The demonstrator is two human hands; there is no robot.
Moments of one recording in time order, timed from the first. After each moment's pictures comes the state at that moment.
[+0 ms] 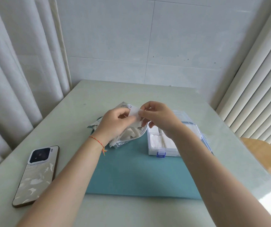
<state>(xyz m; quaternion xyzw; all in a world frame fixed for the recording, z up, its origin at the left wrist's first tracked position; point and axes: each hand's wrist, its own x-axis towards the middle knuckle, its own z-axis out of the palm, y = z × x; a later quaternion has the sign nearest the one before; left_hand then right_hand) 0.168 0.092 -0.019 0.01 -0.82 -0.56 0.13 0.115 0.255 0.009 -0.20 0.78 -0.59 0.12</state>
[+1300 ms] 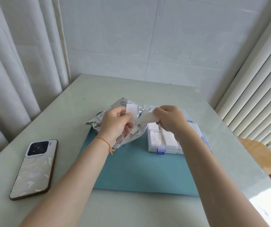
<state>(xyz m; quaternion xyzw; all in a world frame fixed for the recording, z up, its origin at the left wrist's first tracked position) 0.165 0.106 -0.041 0.09 -0.69 -0.70 0.16 0.121 0.273 0.002 -0.07 0.86 -0.51 0.03</state>
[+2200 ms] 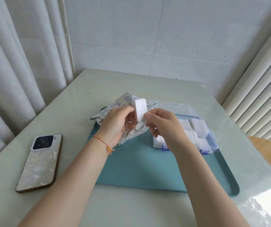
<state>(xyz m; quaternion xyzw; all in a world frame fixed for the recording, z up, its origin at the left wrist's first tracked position) 0.181 0.105 -0.034 0.06 -0.58 -0.81 0.09 0.150 0.257 -0.026 -0.13 0.74 -0.65 0.10</state>
